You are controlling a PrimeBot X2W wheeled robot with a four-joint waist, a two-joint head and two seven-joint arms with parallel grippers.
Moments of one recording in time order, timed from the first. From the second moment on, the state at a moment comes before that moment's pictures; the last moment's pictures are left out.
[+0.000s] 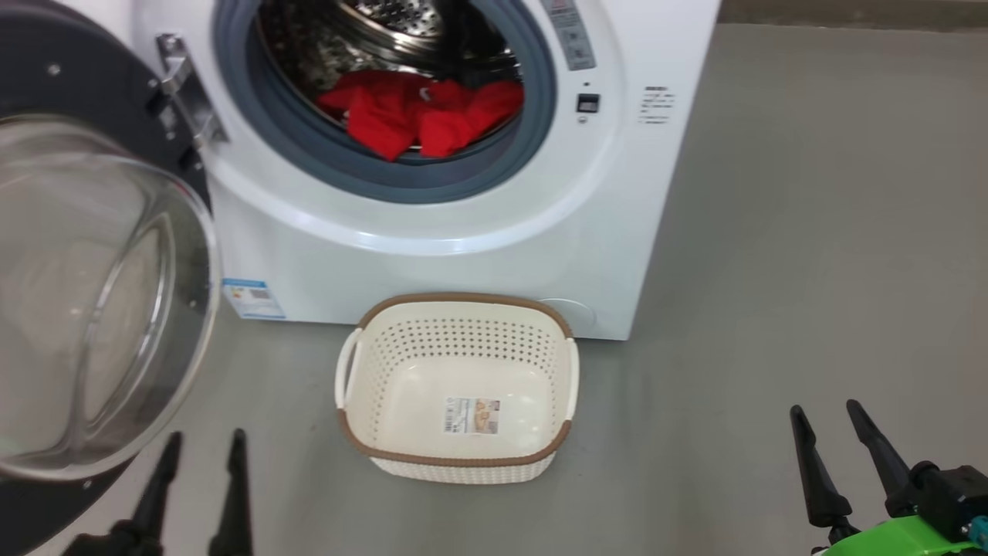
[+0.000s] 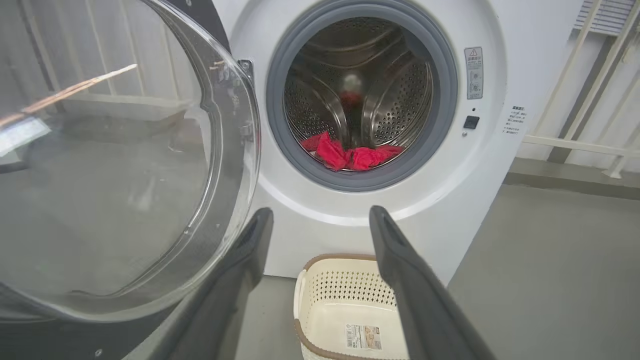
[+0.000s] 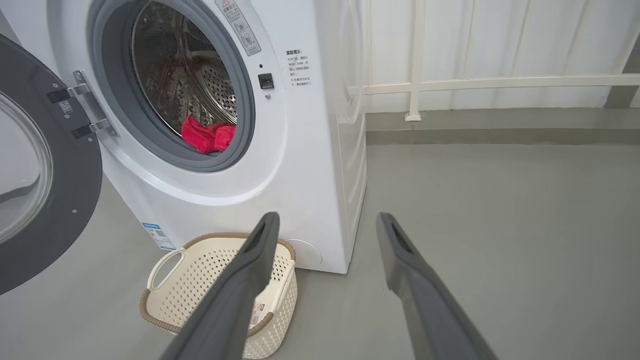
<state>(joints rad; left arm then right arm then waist) 0.03 0.09 0.11 0.15 -0.25 -0.13 -0.26 0.08 -0.12 -0.04 0.21 0.34 0.12 -0.25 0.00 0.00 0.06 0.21</state>
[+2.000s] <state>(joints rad) 0.02 0.11 -0.03 0.11 -0.33 -0.13 -0.26 0.08 -0.12 -0.09 0.19 0.34 0.12 -0.25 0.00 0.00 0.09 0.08</state>
